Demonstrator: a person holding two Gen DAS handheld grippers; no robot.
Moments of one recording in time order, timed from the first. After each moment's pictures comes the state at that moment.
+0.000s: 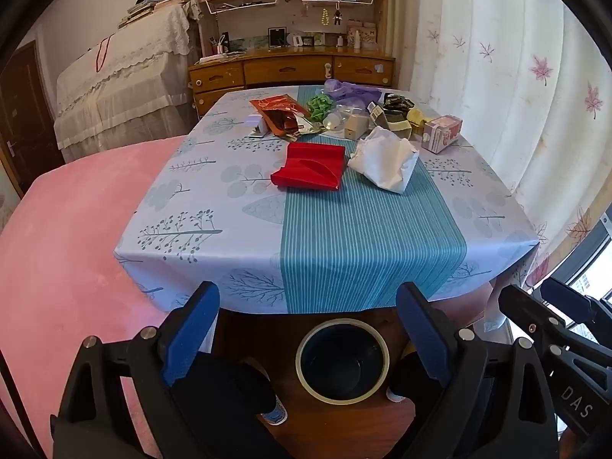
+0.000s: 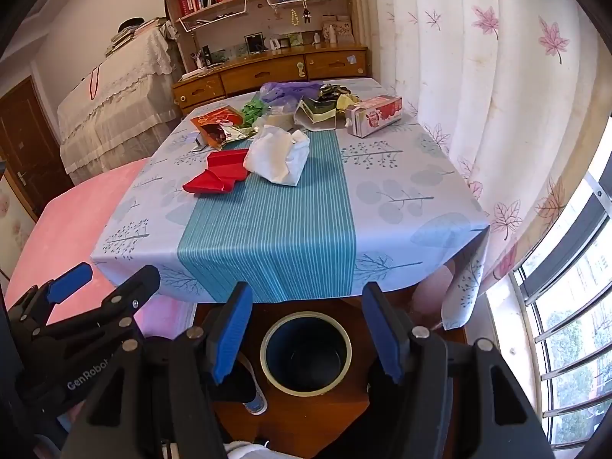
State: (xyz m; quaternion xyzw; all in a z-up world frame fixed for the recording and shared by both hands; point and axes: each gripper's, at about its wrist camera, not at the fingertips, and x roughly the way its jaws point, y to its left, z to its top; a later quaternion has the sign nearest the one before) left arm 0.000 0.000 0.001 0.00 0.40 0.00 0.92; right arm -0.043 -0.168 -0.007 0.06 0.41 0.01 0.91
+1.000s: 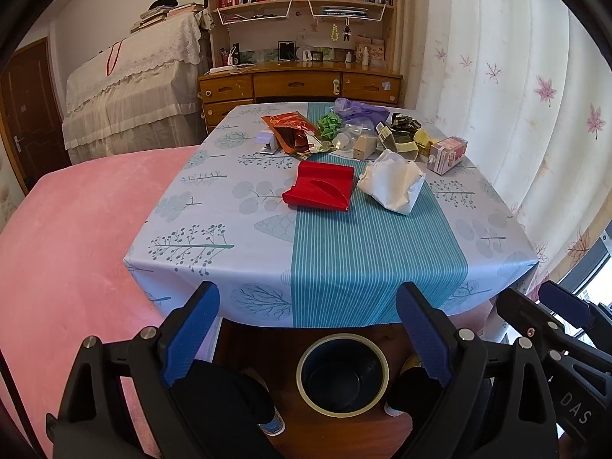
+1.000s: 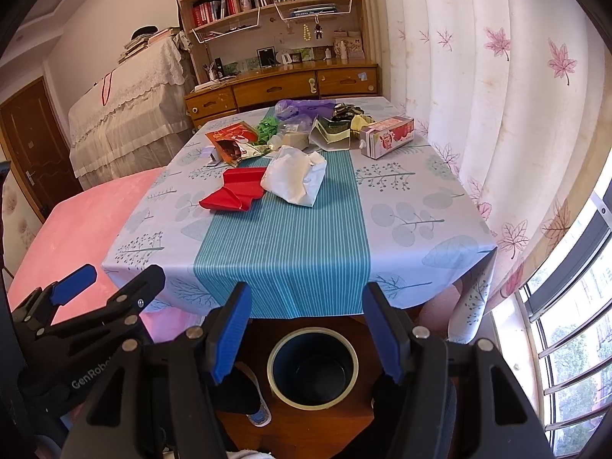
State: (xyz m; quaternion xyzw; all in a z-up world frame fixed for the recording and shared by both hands) left arm -0.002 0.011 0.013 -0.01 0.37 0.01 0.93; right arm -0.043 -0.154 0.006 0.05 0.38 0.03 0.92
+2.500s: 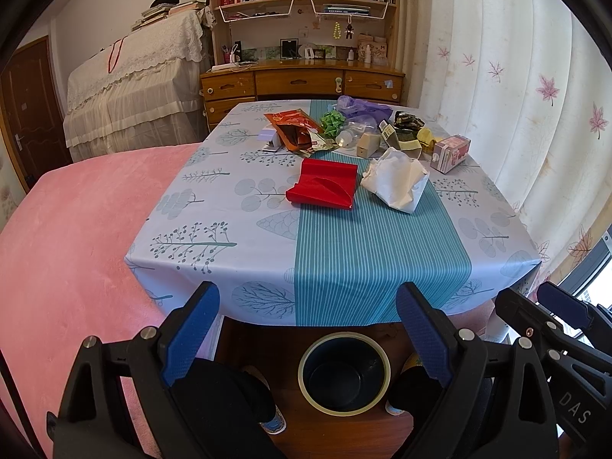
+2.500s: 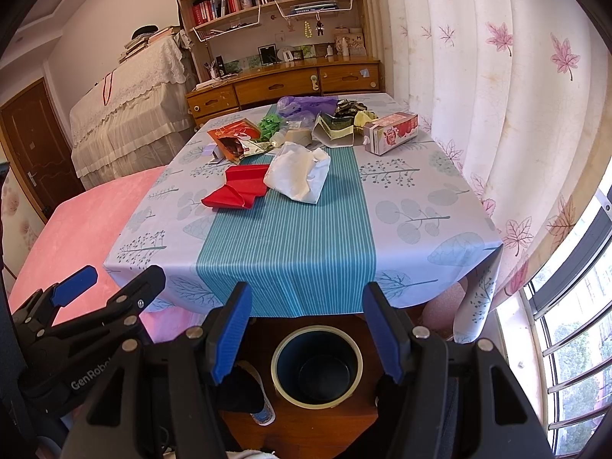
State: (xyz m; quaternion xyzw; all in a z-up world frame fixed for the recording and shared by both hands) left arm -0.002 0.012 0.013 -0.01 0.37 0.01 0.93; right arm -0.042 -0.153 0.004 0.05 0.38 0.03 0.92
